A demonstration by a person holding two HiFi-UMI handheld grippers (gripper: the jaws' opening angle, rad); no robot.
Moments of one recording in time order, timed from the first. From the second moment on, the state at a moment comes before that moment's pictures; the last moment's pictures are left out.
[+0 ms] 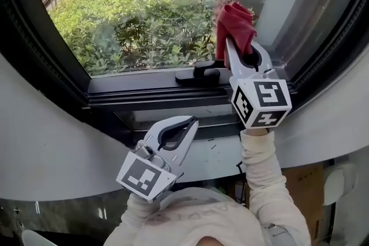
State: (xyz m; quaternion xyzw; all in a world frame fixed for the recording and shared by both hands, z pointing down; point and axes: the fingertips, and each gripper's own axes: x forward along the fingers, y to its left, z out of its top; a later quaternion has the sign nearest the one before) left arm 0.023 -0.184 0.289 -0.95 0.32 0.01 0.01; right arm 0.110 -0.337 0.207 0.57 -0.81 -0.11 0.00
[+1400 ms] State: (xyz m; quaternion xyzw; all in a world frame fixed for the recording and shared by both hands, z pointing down) left arm -0.156 -0.170 0.296 -0.91 0.41 0.05 -0.03; right arm -0.154 -0.321 0.203 0.49 -0.86 -0.15 0.00
